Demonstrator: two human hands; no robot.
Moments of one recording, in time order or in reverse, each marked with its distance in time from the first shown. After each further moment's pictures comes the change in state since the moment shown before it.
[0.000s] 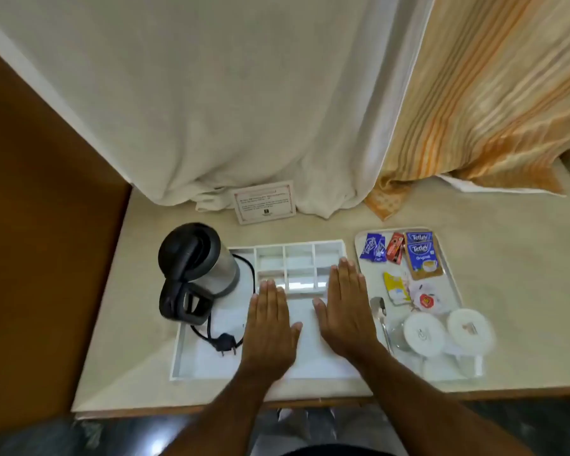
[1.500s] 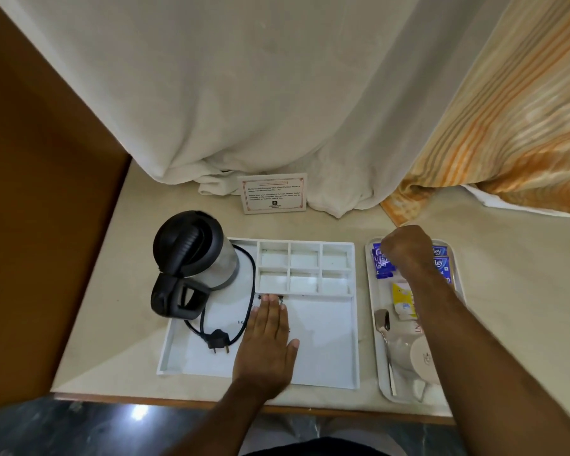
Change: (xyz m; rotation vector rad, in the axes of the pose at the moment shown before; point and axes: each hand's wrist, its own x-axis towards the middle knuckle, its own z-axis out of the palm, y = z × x) left_hand -0.023 -0.016 0.046 -0.026 -0.160 -0.037; right_hand 0.149 0.064 -0.068 0.018 -0.327 0.720
